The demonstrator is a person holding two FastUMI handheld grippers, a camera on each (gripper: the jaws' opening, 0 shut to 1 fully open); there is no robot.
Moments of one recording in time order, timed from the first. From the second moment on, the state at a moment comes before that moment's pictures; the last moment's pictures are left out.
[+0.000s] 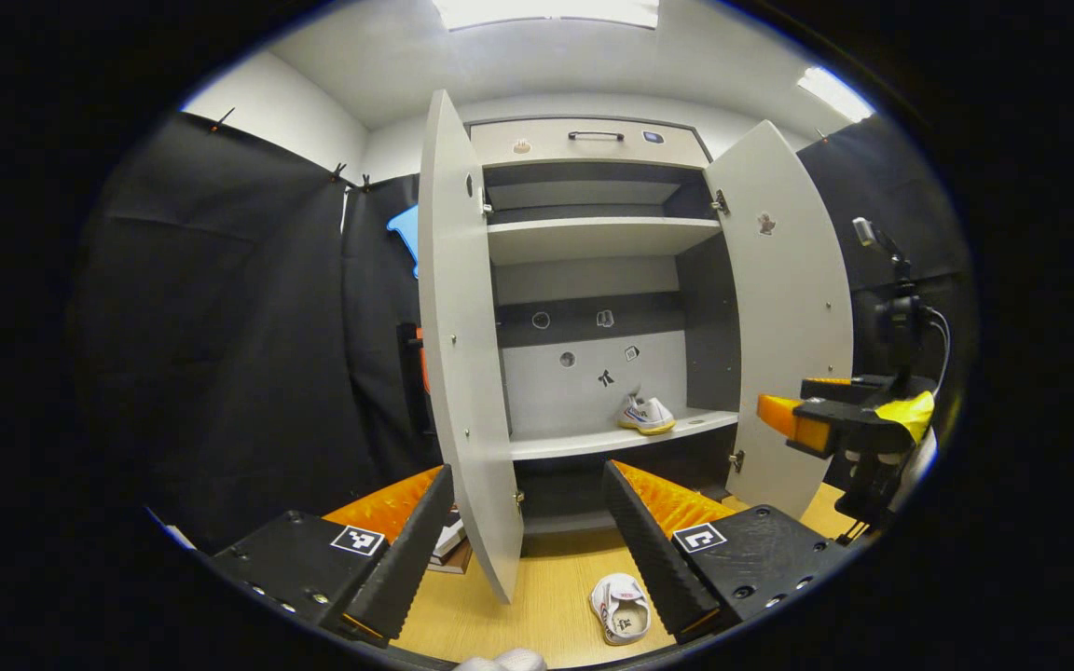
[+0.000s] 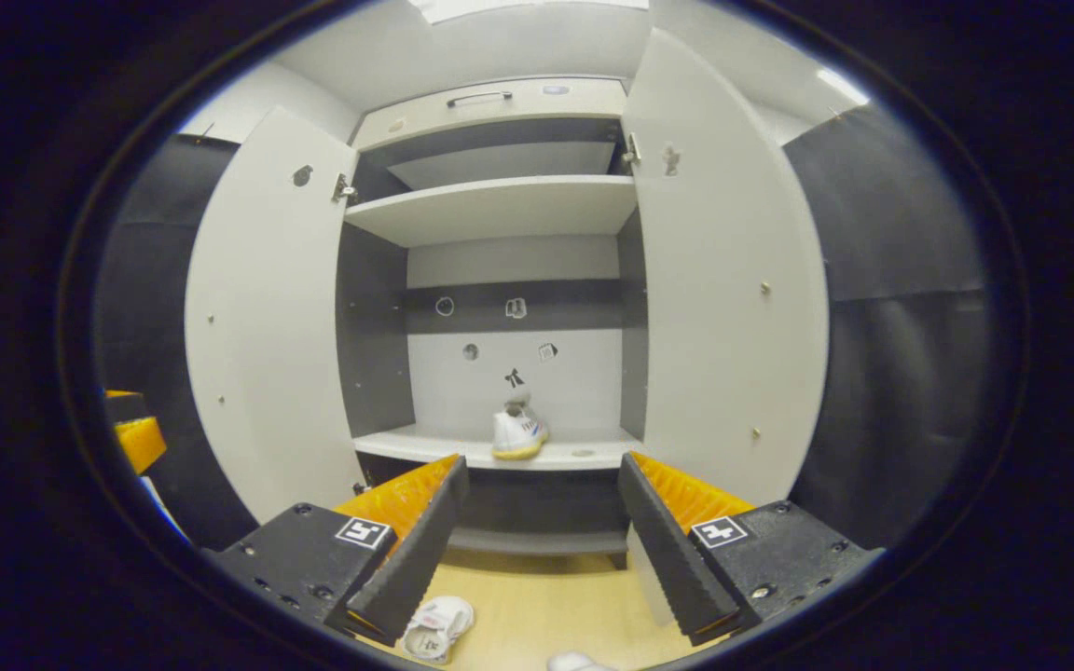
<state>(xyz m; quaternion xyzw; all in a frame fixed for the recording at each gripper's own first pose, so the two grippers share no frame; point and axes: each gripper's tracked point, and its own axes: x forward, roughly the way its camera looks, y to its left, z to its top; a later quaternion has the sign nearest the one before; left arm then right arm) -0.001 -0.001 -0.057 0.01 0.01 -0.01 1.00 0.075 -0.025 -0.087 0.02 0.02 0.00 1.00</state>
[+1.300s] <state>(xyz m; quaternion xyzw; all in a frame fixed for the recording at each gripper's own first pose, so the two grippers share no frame) 0.101 -0.105 -0.480 0.02 0.31 -0.09 0.95 0.022 -0.064 -0.196 -0.02 0.20 -0.01 0.98</state>
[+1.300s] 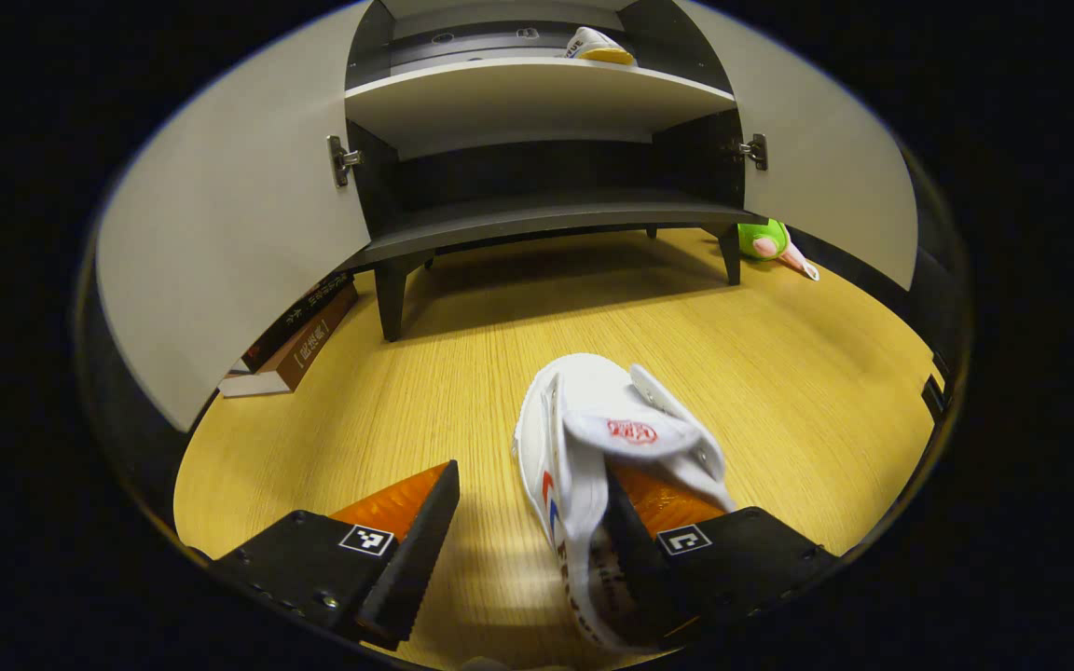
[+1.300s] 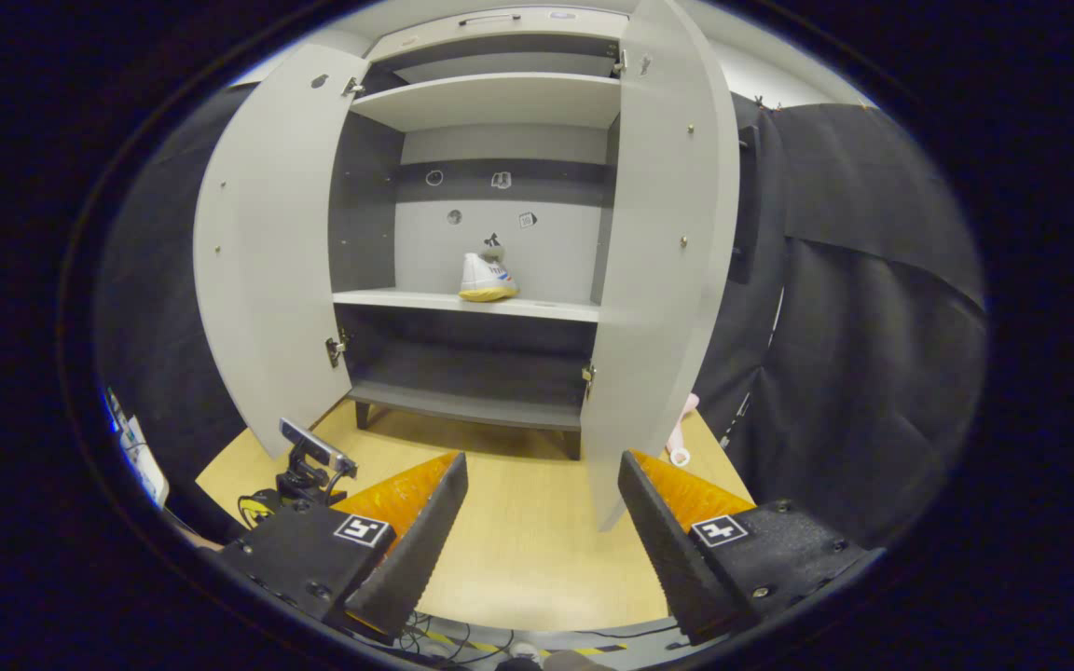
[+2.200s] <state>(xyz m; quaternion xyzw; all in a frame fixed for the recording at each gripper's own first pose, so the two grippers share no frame) 0.104 -0.071 -0.289 0.00 0.23 -0.03 0.97 0.059 -0.044 -0.143 0.00 0.13 0.04 0.99</state>
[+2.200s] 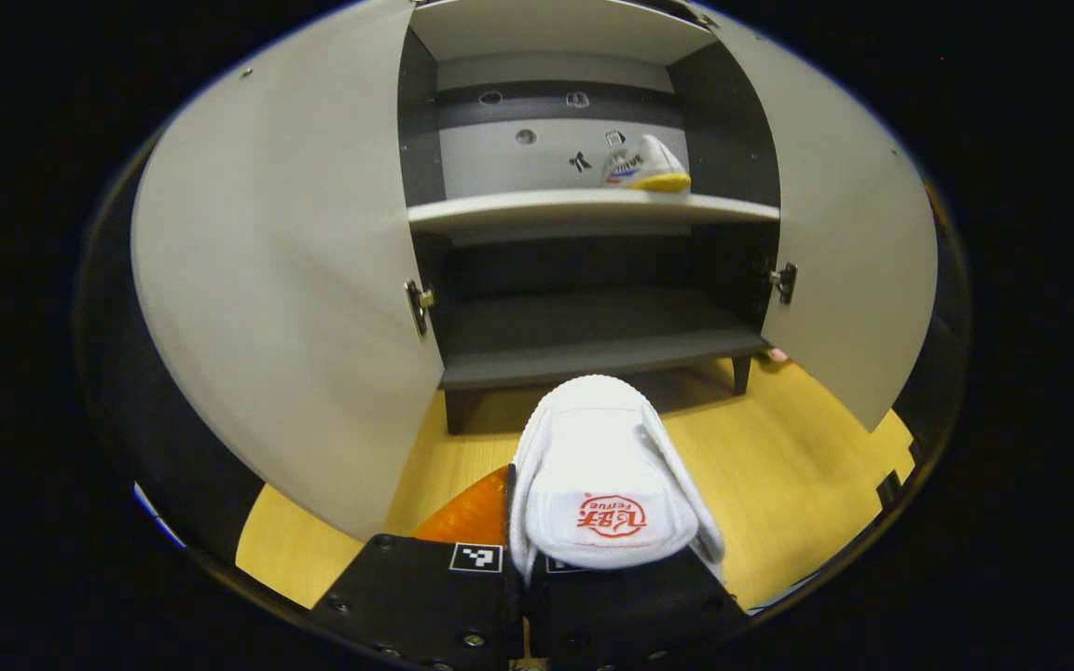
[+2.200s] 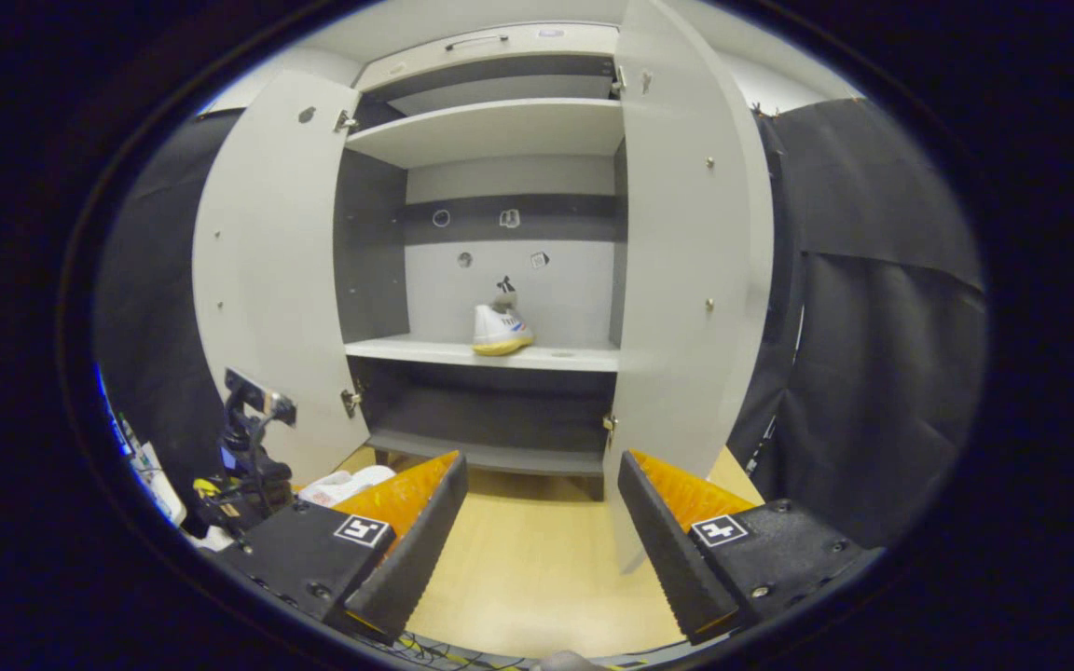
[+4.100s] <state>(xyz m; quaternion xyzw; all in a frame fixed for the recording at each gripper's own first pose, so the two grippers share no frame) 0.428 -0.073 -0.137 0.00 0.25 -0.03 0.97 0.113 -0.019 -0.122 0.01 0.12 0.12 0.99</state>
